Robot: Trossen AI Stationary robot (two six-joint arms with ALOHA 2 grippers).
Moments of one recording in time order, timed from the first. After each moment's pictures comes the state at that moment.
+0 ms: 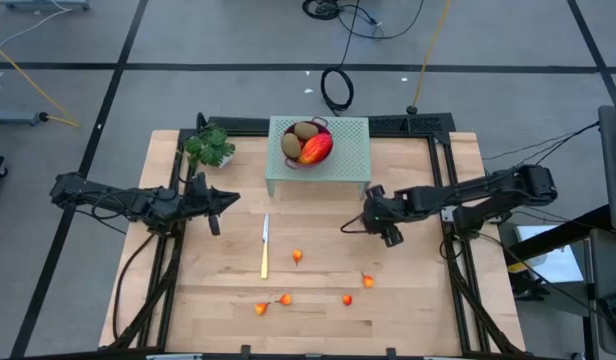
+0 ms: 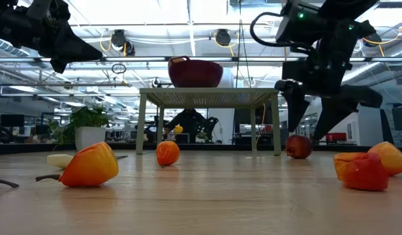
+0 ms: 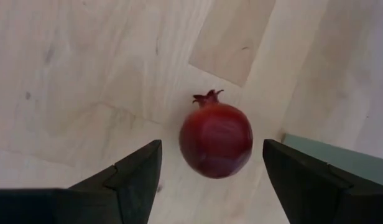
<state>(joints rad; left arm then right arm) -0.22 0.38 0.27 -0.11 -0.54 -0.27 0.01 1.36 0.73 -0.56 0.16 -0.43</state>
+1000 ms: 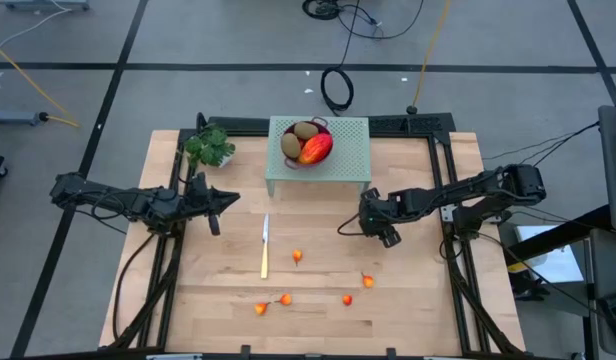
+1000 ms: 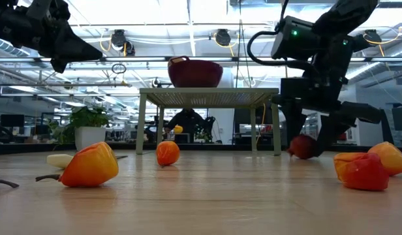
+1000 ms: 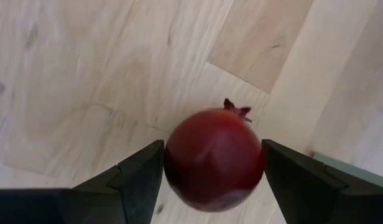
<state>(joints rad) -0.22 0.38 0.27 -0.11 -0.54 -0.27 -0.01 1.46 0.70 -0.46 0.13 -0.50</state>
